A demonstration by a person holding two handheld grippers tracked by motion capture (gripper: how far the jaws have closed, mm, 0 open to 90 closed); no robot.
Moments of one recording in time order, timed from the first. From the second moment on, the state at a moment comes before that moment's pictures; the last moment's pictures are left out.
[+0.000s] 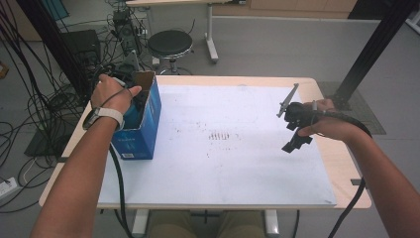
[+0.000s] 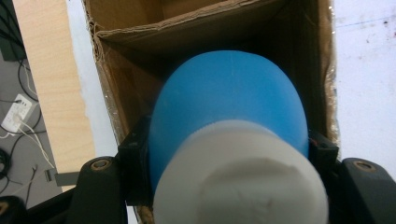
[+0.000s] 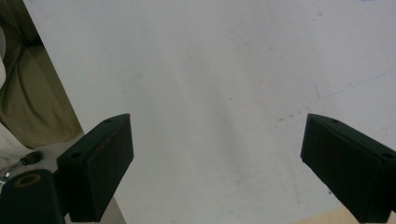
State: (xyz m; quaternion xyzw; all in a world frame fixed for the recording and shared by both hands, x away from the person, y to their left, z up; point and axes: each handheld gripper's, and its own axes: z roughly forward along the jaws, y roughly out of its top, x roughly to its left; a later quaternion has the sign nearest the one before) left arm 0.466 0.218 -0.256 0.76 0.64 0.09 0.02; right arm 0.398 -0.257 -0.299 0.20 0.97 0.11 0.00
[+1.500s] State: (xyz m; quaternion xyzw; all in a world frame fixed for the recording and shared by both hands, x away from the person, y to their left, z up) left arm 0.468 0.223 -0.278 0.76 0.65 0.07 0.02; right arm 0.395 -0.262 -0.302 0.20 0.97 0.11 0.00
